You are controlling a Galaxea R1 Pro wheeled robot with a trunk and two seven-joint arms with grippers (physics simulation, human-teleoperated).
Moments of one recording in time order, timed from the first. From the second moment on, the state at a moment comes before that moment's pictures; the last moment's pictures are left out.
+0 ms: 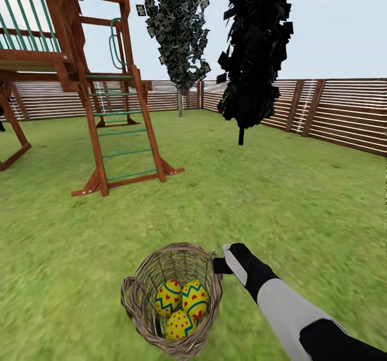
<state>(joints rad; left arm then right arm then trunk) -0.01 0.03 0.70 -0.62 -0.61 -0.09 0.05 -0.82 0.13 0.31 -0.48 -0.44 0.72 -0.25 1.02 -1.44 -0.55</state>
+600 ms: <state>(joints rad) 0.00 0.03 0.70 -1.01 -0.60 -0.01 -0.08 -0.82 0.13 0.31 -0.48 -0.44 0.72 -0.25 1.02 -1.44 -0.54</state>
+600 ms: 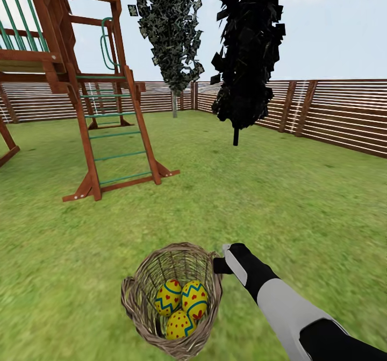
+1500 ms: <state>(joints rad) -0.09 0.48 0.90 -1.54 -0.60 0.75 -1.06 -0.82 0.13 0.30 -0.48 -0.43 0.72 -0.25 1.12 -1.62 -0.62</state>
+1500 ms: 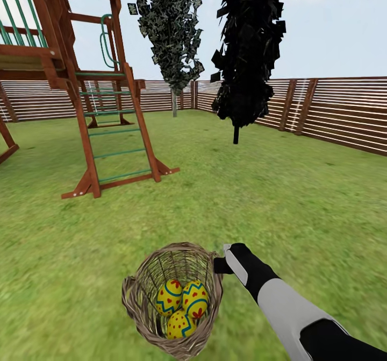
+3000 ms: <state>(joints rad) -0.08 0.45 0.90 -1.52 -0.59 0.74 -1.06 -0.82 0.13 0.30 -0.48 -0.44 0.72 -0.25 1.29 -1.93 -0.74</state>
